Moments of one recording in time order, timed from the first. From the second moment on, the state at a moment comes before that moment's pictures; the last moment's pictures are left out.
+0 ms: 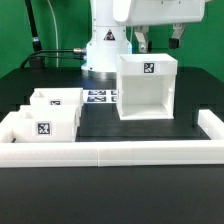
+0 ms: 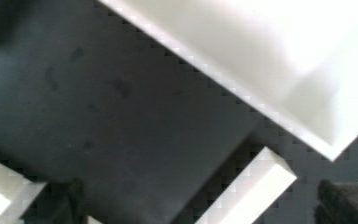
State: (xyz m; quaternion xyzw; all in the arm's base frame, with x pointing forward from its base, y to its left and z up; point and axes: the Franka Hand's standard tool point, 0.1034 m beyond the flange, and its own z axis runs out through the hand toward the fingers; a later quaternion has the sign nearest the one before) arm 0.494 0.066 0.141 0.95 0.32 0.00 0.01
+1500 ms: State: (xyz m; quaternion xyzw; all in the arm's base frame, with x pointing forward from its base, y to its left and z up) arm 0.447 0.094 0.125 1.00 0.05 -0.01 -0.02
